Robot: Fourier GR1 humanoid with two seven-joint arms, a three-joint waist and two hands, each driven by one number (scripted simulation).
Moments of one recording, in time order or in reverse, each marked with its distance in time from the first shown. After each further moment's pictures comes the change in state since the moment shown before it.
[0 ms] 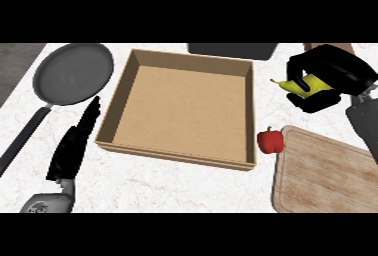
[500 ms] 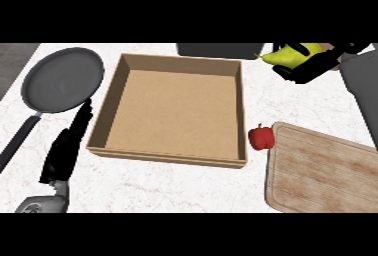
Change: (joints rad) left arm 0.016 0.012 0.035 0.018 0.003 0.010 -0.002; right arm -0.281 0.102 -0.138 0.271 -0.261 0.171 -0.293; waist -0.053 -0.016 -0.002
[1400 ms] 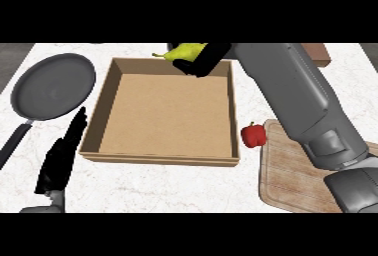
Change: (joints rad) left arm 0.064 -0.013 0.022 -0.016 -0.008 0.006 -0.020; right arm -0.324 0.342 0.044 0.205 0.011 -0.006 0.176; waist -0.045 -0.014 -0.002
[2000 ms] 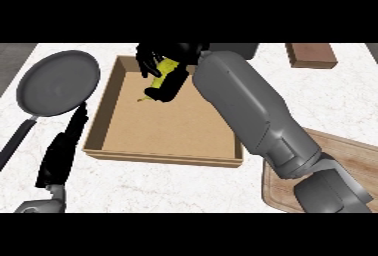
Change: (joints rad) left arm -0.039 0.004 0.010 0.018 -0.005 -0.014 -0.007; right arm -0.044 0.143 0.170 0.181 0.015 -0.137 0.092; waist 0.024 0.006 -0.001
